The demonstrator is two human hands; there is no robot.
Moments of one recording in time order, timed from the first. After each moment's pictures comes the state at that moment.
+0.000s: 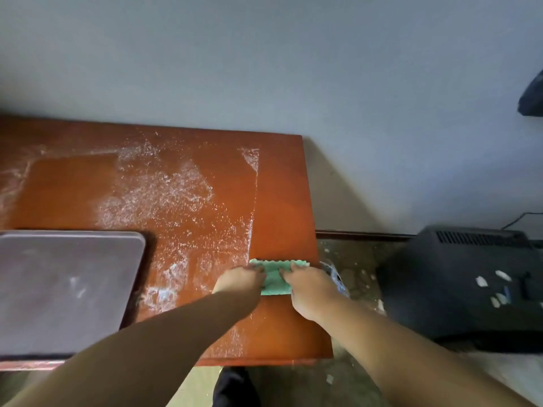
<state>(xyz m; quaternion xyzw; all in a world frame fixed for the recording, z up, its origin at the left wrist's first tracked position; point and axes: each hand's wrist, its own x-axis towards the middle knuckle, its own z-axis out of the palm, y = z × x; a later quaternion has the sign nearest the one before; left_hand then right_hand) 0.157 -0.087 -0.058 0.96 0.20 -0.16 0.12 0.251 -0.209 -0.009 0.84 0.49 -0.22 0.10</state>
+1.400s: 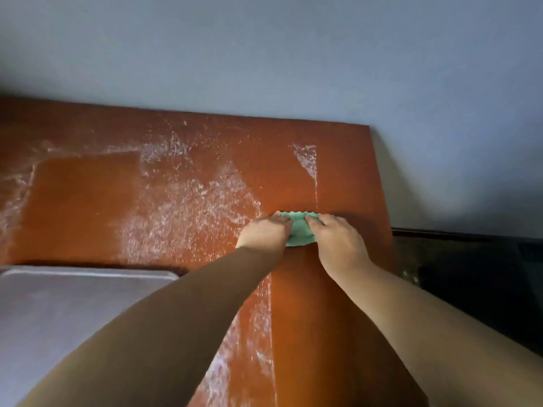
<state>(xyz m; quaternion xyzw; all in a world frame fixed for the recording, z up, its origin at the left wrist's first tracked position) 0.247 0.086 -0.051 0.95 0.22 -0.17 0.09 0.323 -0.029 -0.035 0.88 0.45 -0.11 0.02</state>
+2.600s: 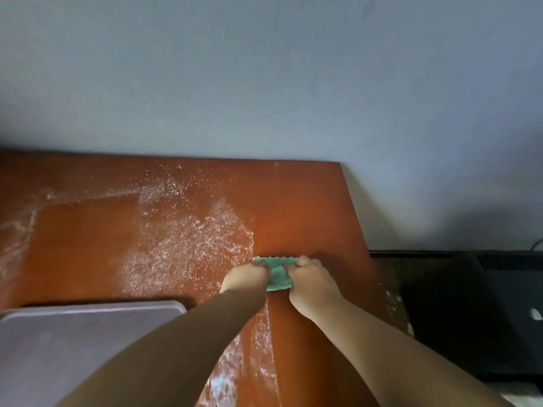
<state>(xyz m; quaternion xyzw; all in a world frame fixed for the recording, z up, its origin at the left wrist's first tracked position) 0.191 0.063 -0.026 0.94 0.25 -0.22 0.08 0.265 -0.041 -0.016 0.90 0.40 -0.20 -0.01</state>
